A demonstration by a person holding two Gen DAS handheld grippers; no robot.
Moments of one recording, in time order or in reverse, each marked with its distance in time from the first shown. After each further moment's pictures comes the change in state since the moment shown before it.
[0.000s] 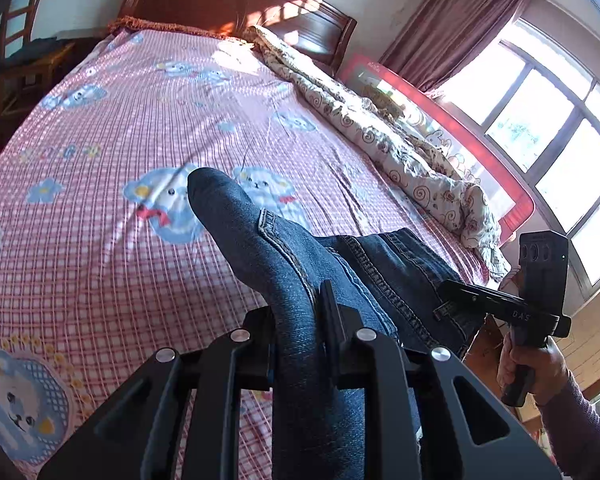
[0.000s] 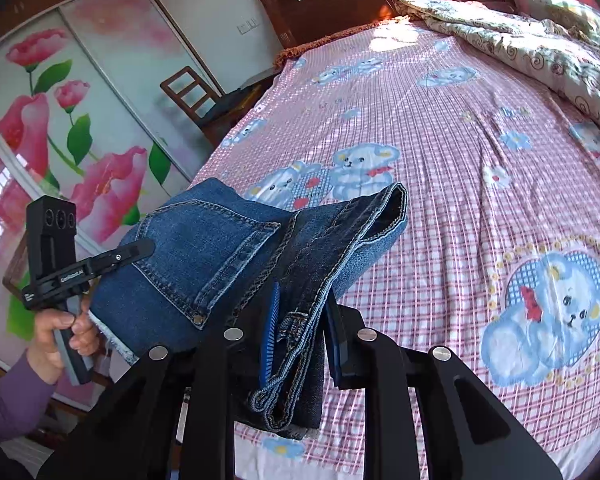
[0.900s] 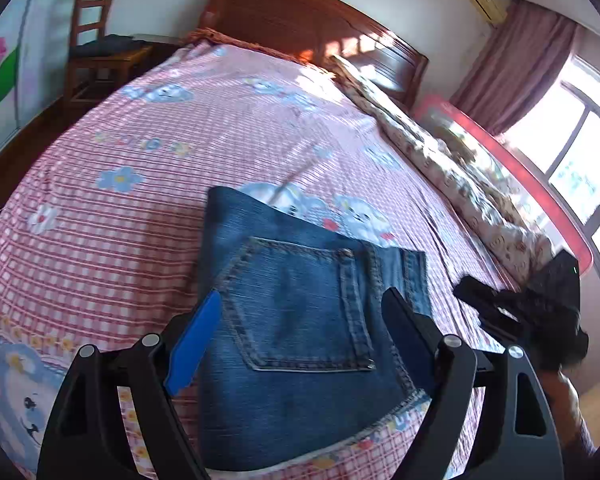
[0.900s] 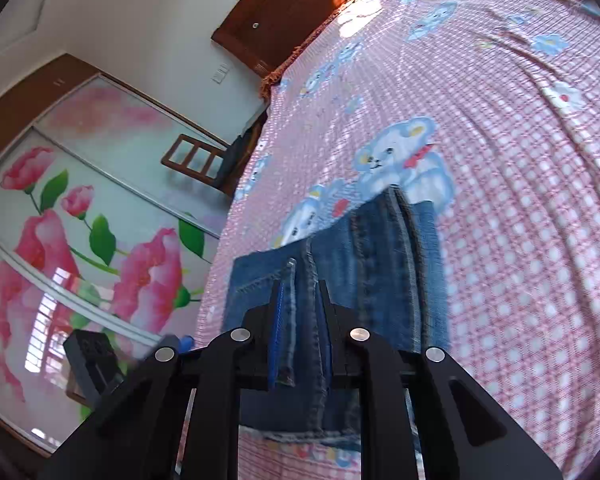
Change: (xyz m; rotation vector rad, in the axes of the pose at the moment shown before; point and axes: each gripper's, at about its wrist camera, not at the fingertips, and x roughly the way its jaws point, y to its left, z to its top) left arm 0.034 0.057 -0.018 -0.103 -0.087 0.210; right arm 0.126 -0.008 0.017 0.389 -0.104 0.241
